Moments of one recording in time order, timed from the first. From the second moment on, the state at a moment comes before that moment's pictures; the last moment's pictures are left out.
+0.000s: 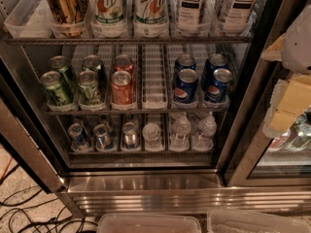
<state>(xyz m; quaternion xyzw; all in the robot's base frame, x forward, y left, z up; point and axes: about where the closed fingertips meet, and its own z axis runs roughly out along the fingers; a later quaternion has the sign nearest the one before) 0.438 -0.216 0.977 -0.60 0.78 -0.04 0.16</state>
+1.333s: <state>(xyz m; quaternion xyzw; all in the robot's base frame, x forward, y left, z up) 0.419 -0.130 0.951 -0.55 0.79 0.06 0.26</state>
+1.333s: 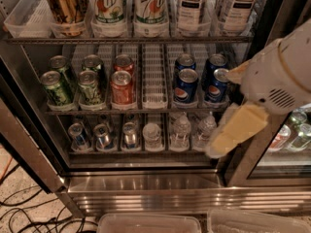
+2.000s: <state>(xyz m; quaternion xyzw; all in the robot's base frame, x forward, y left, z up) 0.371 -0.042 0.893 -0.51 0.78 0.14 0.34</state>
